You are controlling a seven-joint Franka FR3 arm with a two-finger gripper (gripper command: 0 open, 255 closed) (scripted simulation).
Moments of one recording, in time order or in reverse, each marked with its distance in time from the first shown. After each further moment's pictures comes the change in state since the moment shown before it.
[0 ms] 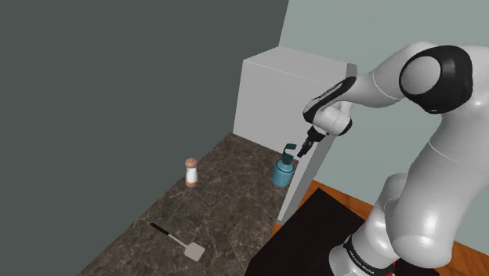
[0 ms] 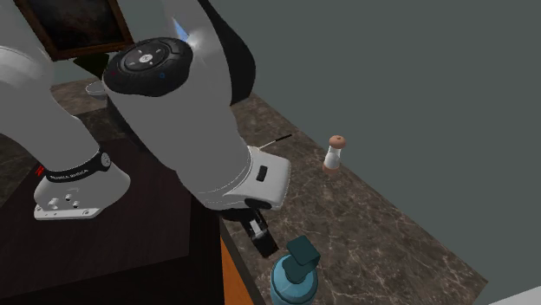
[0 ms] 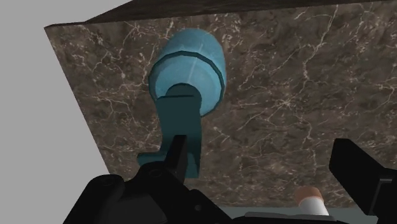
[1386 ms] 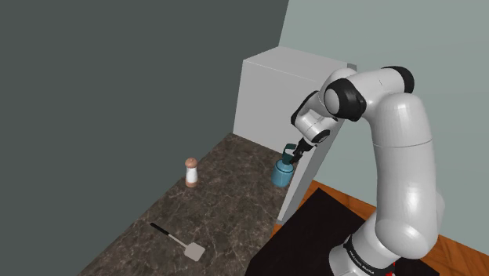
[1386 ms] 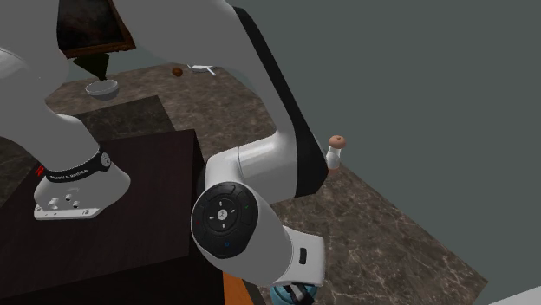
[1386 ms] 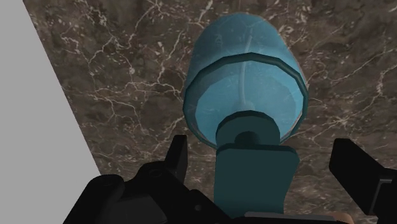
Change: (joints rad) arm -0.364 0.528 0.333 0.361 0.628 -0.094 -0.575
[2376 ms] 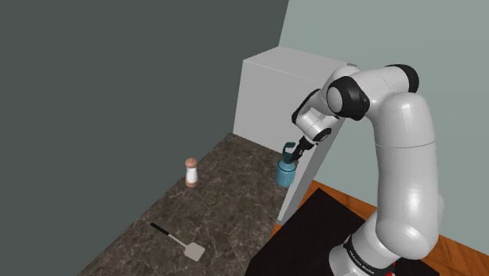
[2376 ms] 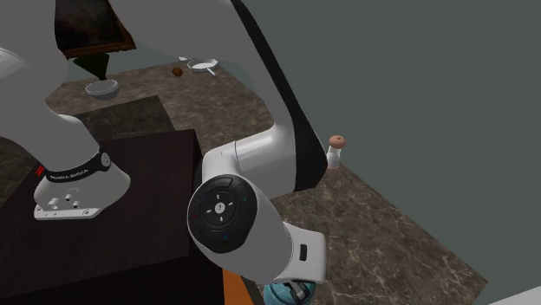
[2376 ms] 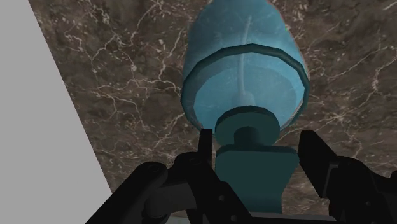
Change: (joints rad) arm 0.016 -0.029 -0.019 -0.015 -0.030 -0.006 0.023
